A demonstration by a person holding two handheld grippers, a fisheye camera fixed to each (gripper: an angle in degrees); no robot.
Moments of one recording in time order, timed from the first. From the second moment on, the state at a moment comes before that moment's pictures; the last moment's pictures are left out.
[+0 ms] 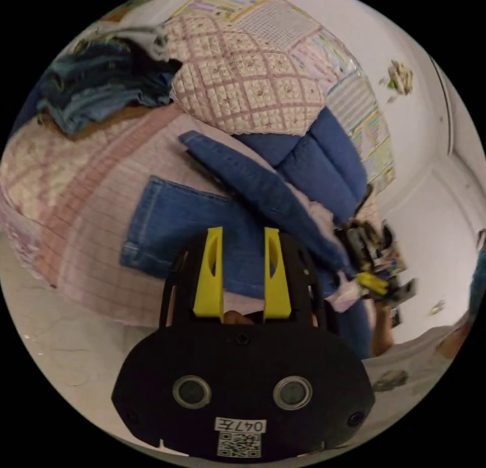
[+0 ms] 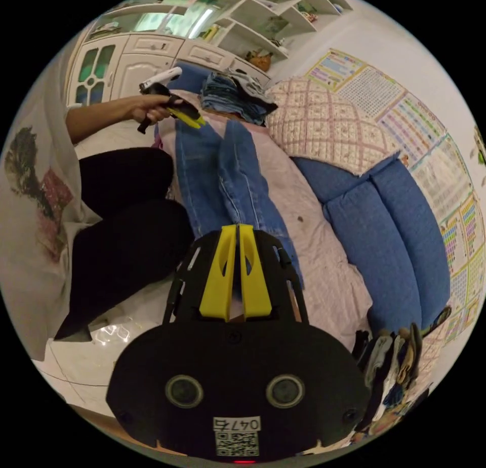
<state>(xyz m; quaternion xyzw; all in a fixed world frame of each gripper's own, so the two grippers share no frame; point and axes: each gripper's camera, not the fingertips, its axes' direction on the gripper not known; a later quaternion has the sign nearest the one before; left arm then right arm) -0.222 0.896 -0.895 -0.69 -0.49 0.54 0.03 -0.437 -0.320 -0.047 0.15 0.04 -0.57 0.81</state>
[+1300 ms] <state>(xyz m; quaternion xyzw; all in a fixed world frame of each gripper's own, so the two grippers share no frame) -0.270 1.201 -0.992 -0.59 -0.51 0.63 0.05 -0.394 -0.213 -0.071 0.10 0.04 -0.53 0.84</state>
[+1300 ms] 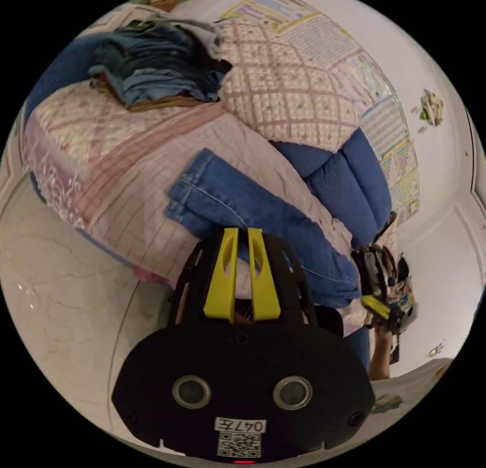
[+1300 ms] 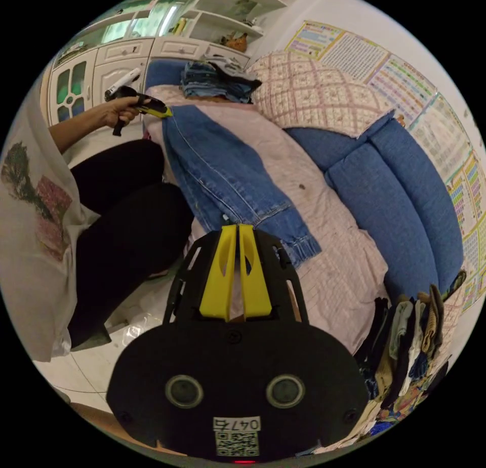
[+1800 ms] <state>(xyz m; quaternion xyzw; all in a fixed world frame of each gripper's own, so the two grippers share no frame) -0.284 1.203 -1.041 -0.56 -0.54 0.63 0.06 -0.282 -0.159 -0.037 0.10 0.02 -0.46 0.88</state>
